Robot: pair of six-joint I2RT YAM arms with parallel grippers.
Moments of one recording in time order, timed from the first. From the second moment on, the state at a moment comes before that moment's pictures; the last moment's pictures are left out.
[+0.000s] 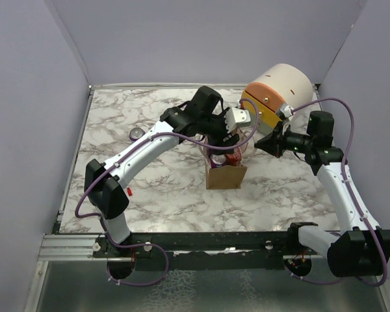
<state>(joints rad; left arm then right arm) -0.77 1.74 1.74 -0.72 0.53 0.43 0.02 1.10 0.92 -0.36 -0.96 -0.28</state>
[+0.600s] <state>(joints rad) -0.81 1.74 1.74 -0.78 0.55 0.46 0.02 1.10 0.92 -0.36 -0.96 -0.28</state>
